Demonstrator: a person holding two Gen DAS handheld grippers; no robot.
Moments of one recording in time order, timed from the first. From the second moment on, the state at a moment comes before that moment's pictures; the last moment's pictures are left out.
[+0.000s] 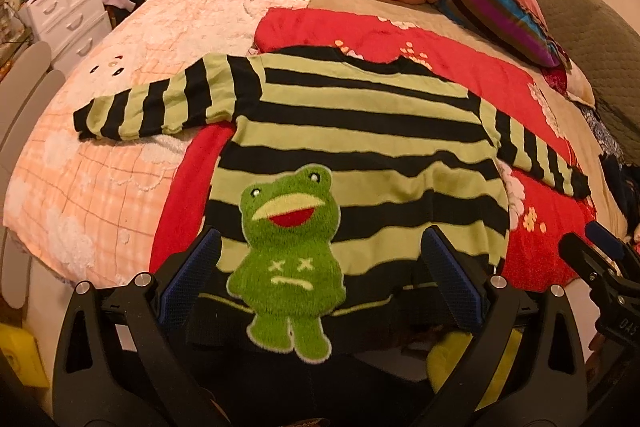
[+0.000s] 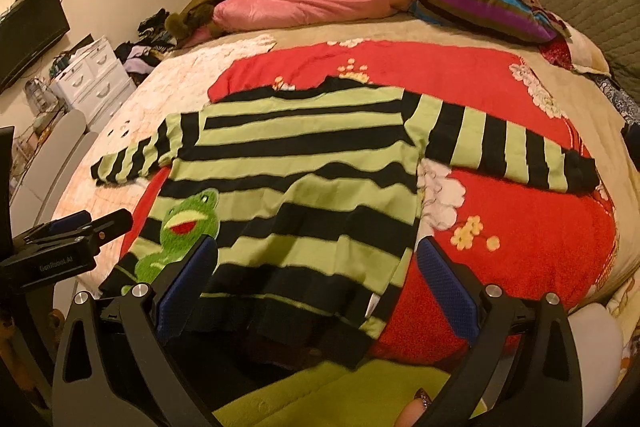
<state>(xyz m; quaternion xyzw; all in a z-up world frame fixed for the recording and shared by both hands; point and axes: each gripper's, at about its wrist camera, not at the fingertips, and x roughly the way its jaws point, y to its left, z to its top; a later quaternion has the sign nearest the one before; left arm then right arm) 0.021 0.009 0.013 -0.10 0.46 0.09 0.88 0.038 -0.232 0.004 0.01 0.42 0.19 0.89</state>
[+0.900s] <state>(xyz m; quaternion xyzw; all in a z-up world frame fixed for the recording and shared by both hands) 0.147 0.002 -0.026 -0.10 0.48 0.13 0.86 0.171 -0.381 -0.030 0.08 0.40 0.01 0.91</state>
